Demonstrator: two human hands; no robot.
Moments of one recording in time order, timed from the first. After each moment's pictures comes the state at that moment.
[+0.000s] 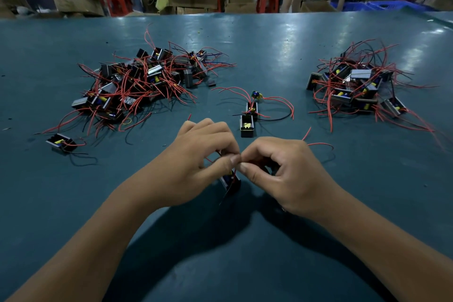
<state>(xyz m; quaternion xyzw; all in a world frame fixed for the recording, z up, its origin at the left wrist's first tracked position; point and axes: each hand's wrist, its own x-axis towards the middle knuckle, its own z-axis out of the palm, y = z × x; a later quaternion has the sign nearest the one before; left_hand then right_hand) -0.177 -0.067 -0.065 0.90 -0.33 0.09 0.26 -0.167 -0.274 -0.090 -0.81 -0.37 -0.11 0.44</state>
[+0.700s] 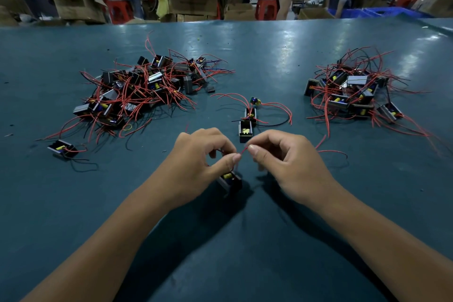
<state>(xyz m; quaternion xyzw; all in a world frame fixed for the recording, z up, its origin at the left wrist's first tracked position) -0.170 -0.075 -0.076 0.92 -0.21 0.09 0.33 -0.150 -0.280 -0.098 -0.81 -0.20 -0.05 0.55</state>
